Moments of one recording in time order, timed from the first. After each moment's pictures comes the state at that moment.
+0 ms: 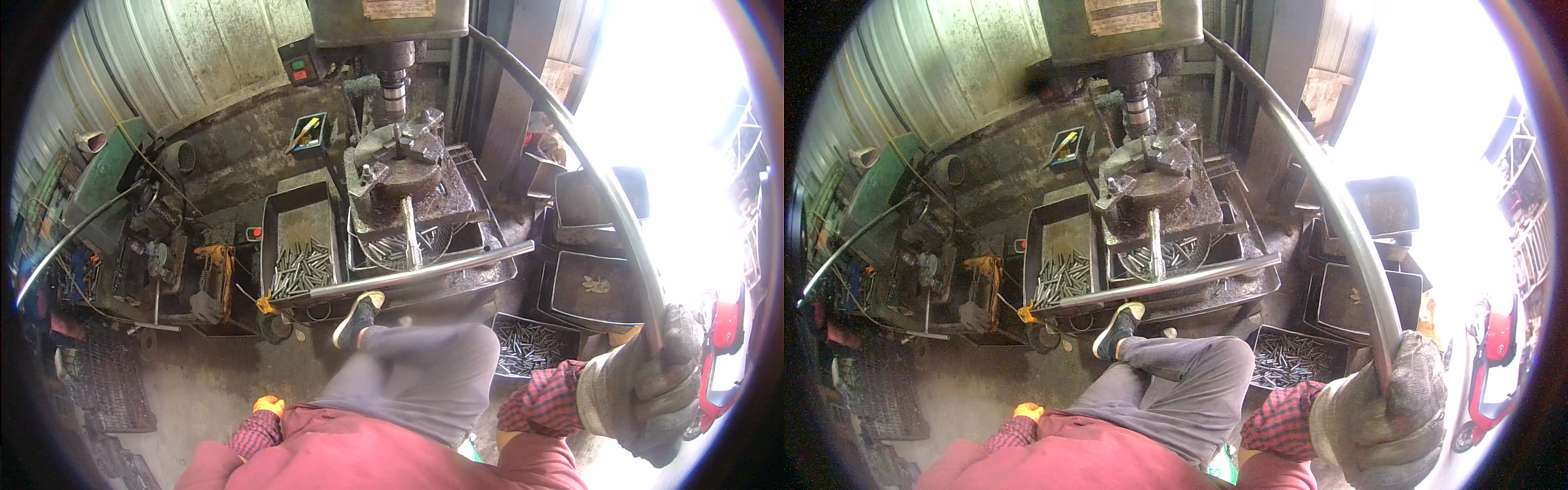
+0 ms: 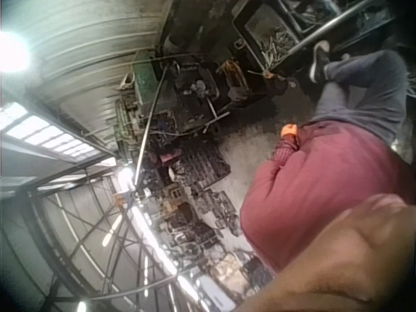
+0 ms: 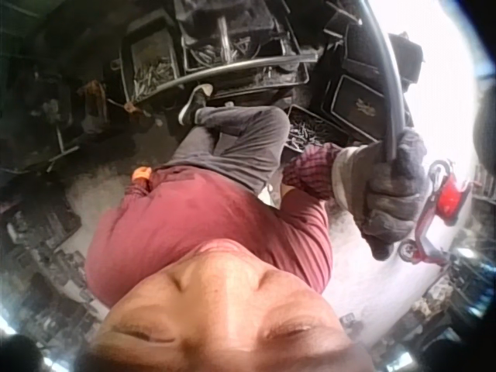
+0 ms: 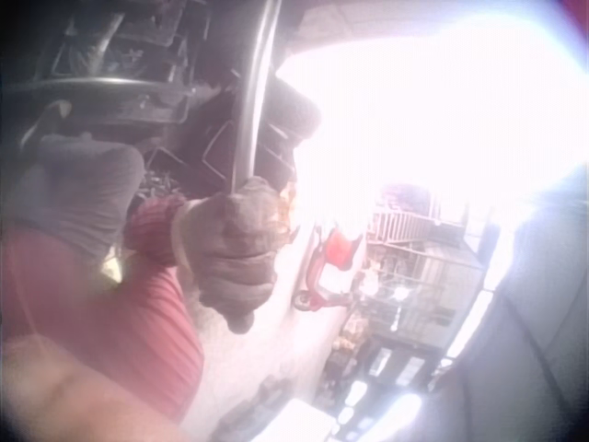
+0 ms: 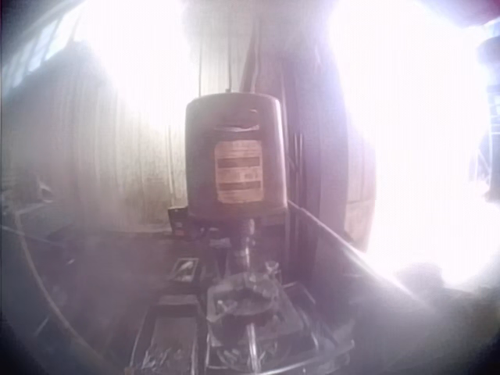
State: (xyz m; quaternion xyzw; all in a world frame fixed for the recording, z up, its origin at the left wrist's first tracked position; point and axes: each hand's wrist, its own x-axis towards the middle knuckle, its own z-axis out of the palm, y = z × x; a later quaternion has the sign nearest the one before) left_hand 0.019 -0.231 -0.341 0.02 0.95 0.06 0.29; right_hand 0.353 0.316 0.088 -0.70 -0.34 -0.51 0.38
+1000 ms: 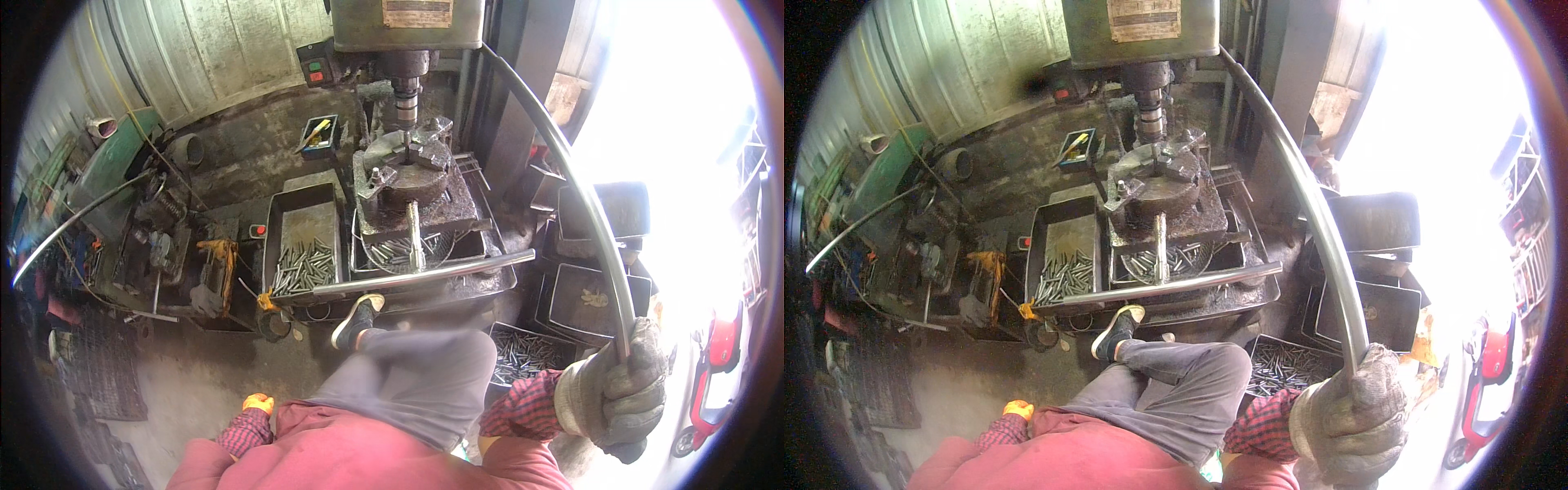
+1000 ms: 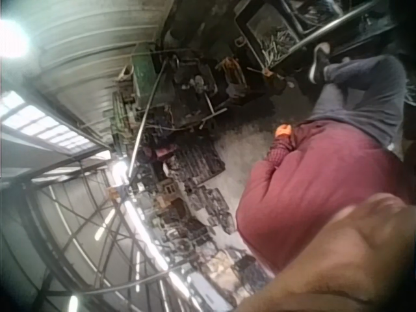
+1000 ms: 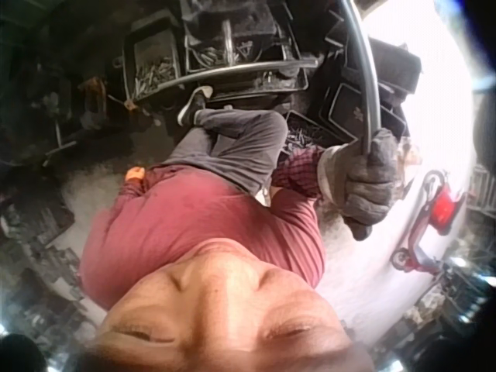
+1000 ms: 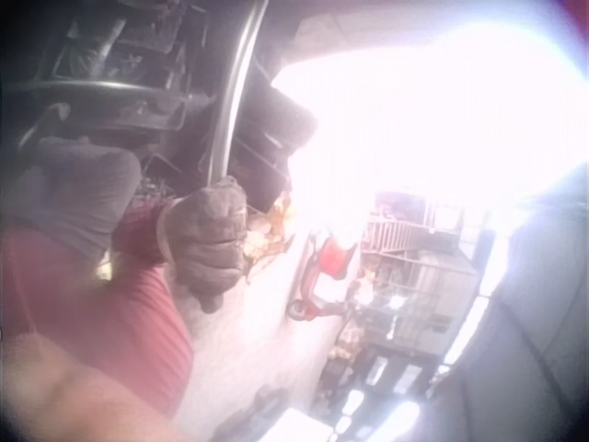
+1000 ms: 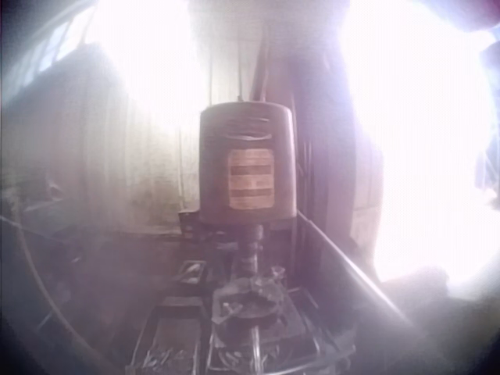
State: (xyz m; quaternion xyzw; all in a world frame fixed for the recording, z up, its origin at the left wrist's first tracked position) left_hand 0.018 -0.249 -0.340 0.00 0.96 0.05 0.27; right_hand 0.339 0.299 0.073 -0.71 -0.34 -0.60 0.14
